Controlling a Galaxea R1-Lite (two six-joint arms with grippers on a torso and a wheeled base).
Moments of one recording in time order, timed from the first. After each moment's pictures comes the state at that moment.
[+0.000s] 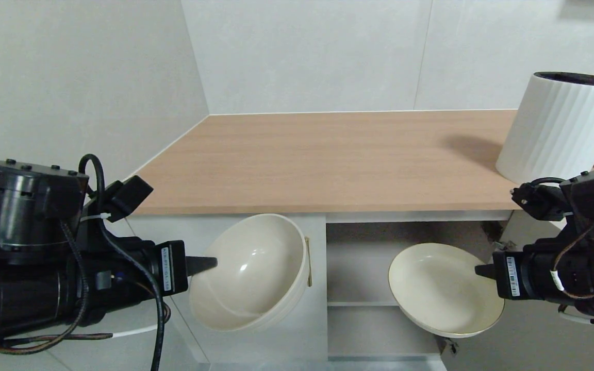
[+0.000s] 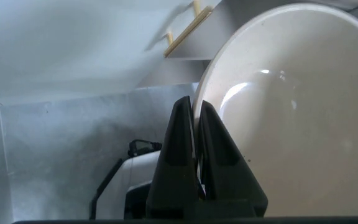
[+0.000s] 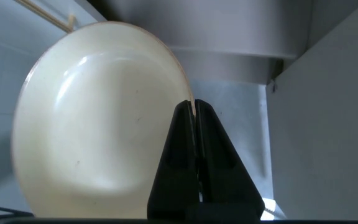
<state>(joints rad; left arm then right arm) -0.44 1.36 -0.76 -0.03 -0.12 -0.51 0.52 1.41 -0.82 0.11 -0.17 0.38</state>
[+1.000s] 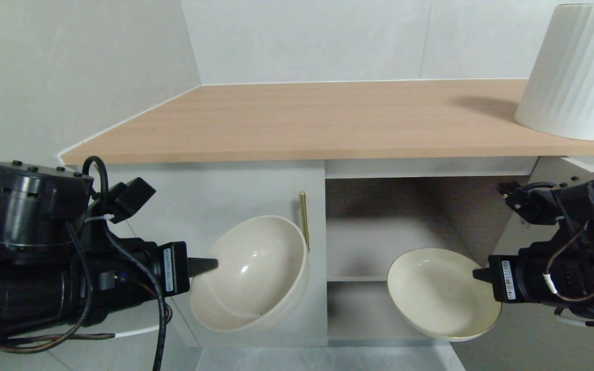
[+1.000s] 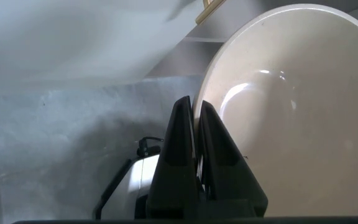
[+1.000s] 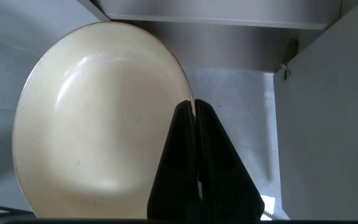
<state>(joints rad) -0.44 1.37 -0.76 -0.03 -0.12 -0.51 0.52 1.43 -0.81 0.12 -0.17 0.38</state>
